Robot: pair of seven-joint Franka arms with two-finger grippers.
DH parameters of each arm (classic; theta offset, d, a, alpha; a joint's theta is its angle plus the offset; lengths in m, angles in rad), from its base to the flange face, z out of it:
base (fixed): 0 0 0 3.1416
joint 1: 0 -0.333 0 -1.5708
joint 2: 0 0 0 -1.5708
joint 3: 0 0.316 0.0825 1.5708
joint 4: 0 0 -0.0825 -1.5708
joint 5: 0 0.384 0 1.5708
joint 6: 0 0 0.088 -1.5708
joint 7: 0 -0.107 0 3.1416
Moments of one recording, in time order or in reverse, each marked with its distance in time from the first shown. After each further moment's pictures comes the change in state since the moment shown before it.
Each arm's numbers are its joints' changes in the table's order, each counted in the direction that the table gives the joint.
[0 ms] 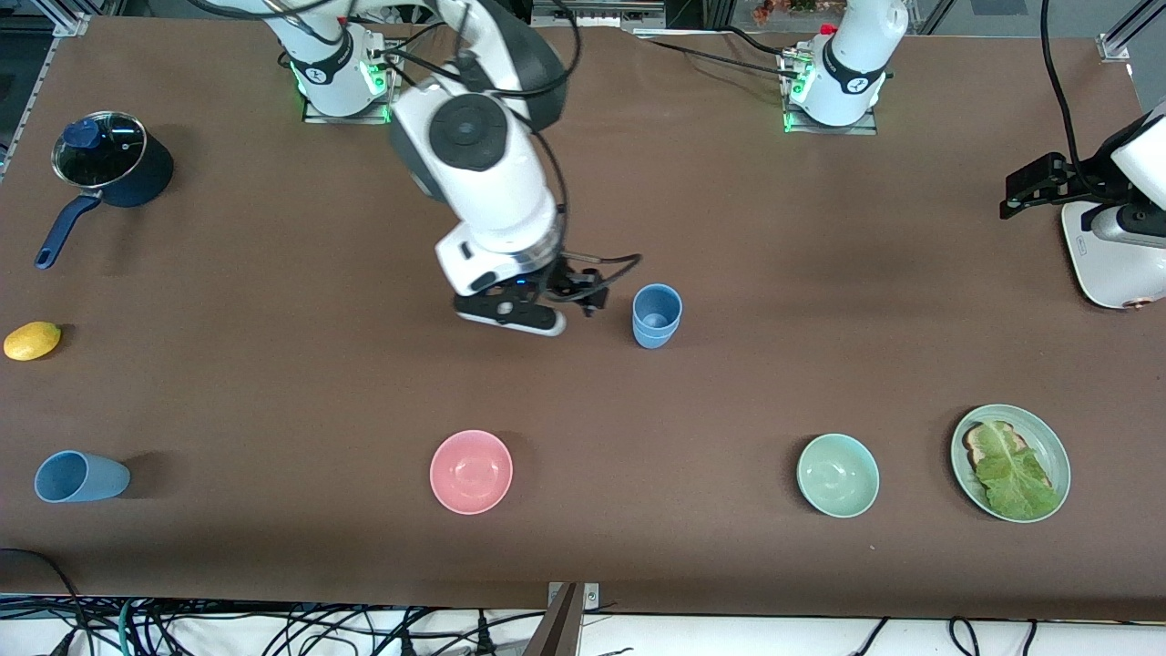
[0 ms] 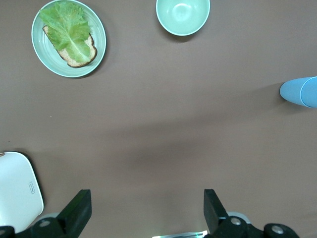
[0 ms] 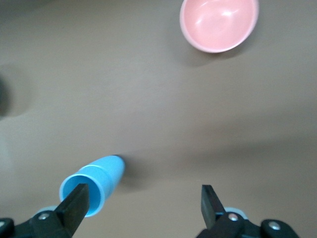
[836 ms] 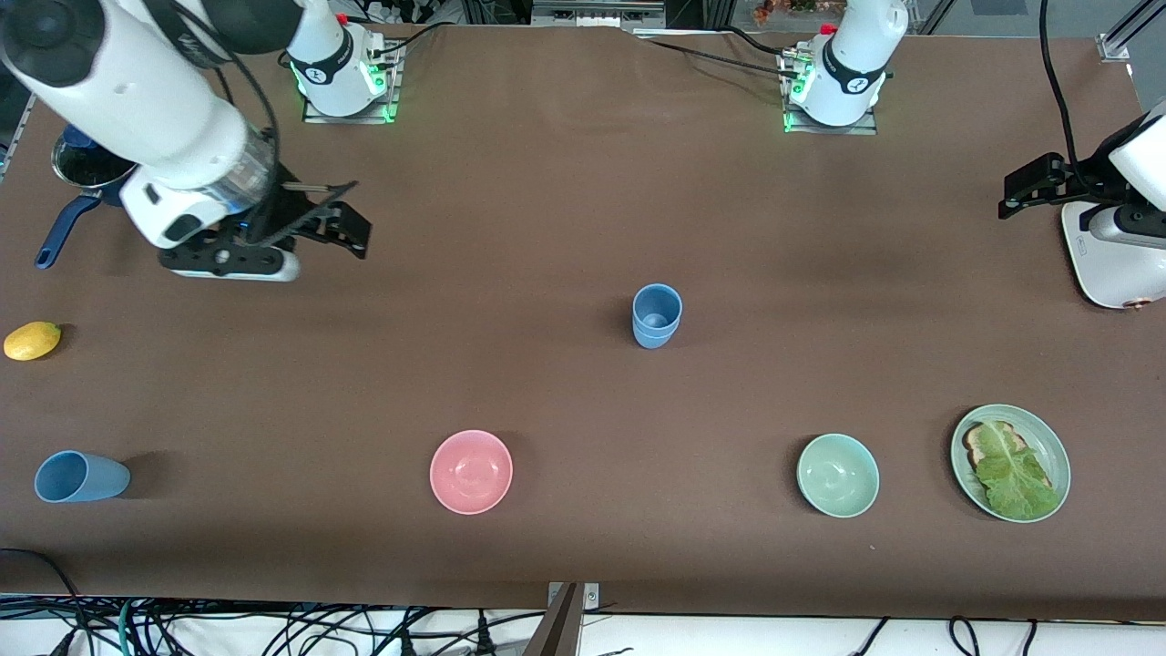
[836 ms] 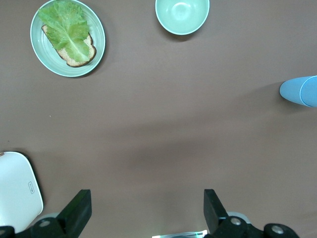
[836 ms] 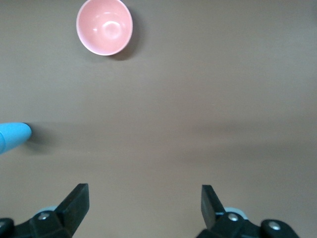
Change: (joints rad) left arm 0.000 0.000 -0.002 -0.002 0.000 -0.001 0.000; right arm 0.333 0.445 0.002 -0.381 0.001 -0.209 0.498
